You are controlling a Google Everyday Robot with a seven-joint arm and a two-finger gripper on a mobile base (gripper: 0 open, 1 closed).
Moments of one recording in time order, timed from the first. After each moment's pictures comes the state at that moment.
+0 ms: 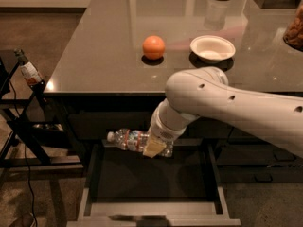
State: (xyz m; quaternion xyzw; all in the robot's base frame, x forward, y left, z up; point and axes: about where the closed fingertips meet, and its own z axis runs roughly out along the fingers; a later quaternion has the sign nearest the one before) arm 0.484 -0.008 0.713 -0.63 0.75 0.09 0.18
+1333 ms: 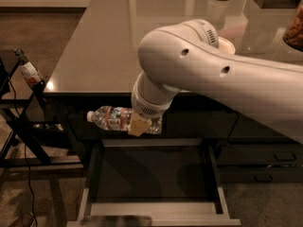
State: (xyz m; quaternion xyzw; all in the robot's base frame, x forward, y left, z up) arm 0.488 0.029 0.816 -0.65 0.72 0.03 0.21
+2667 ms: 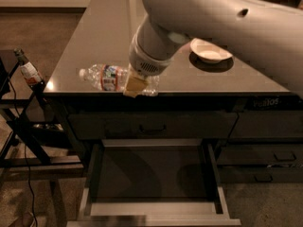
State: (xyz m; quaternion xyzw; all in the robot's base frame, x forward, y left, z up) arm 0.538 0.036 0.906 -0.65 0.70 0.01 0.28
